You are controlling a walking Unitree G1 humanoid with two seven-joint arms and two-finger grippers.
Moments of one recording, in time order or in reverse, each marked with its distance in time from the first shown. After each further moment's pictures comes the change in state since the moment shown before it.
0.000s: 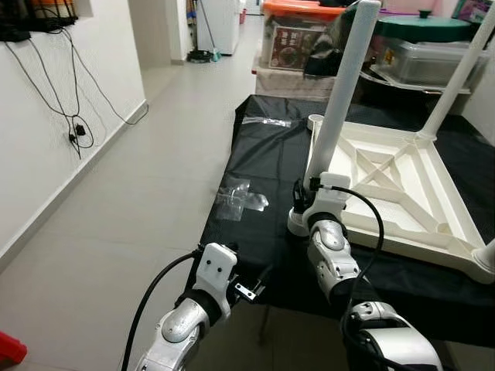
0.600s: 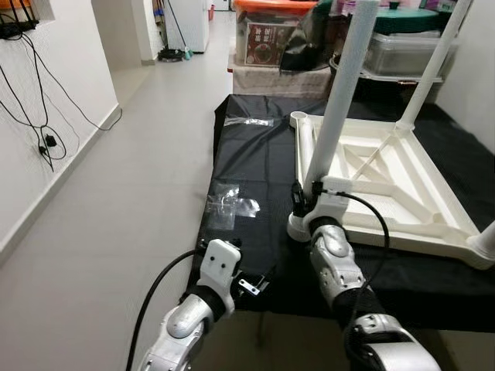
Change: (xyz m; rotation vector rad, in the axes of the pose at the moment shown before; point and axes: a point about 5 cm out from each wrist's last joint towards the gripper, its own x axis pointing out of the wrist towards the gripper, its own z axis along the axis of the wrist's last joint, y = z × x) left arm 0.001 0.002 0.002 0.005 -0.006 0.004; right arm -0.011 0.010 -0.008 0.043 -0.001 0.074
